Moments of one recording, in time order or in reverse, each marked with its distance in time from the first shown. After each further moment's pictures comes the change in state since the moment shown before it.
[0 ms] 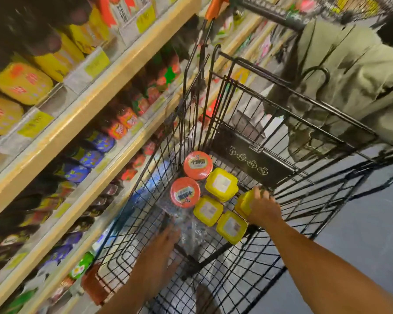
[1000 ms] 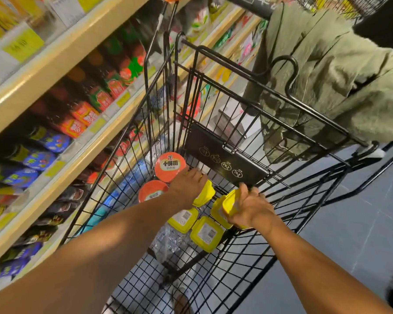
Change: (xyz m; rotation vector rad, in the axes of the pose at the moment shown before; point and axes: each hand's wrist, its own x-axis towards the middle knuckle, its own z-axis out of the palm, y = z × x) left_hand 0.250 0.104 -0.030 0.834 -0.099 0.287; right_hand 0.008 0.031 -0.042 0.029 -0.122 0.024
